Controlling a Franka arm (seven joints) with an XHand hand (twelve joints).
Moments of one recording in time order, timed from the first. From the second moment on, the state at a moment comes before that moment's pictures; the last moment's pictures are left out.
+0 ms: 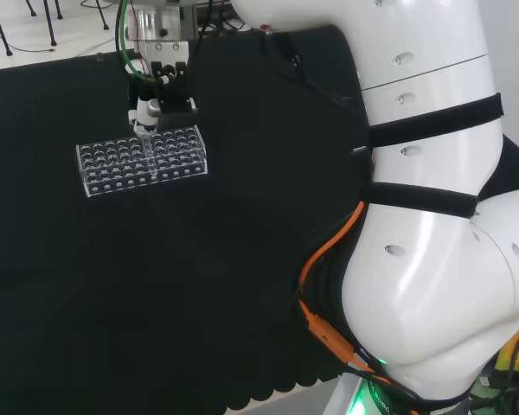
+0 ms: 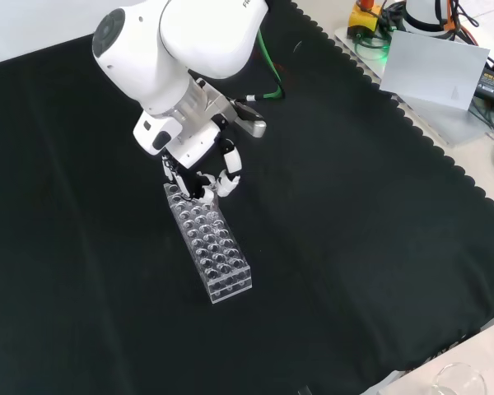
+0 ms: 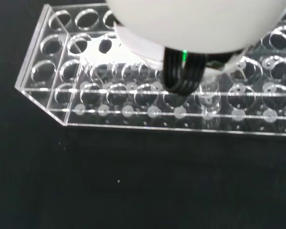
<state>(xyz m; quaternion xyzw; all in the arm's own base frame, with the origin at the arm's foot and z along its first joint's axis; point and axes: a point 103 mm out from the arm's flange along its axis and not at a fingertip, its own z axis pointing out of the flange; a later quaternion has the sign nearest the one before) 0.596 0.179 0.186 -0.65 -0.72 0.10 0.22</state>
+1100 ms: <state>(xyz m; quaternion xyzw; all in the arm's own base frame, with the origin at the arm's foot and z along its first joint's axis) 0.595 0.185 0.179 -0.63 -0.72 0.09 0.27</state>
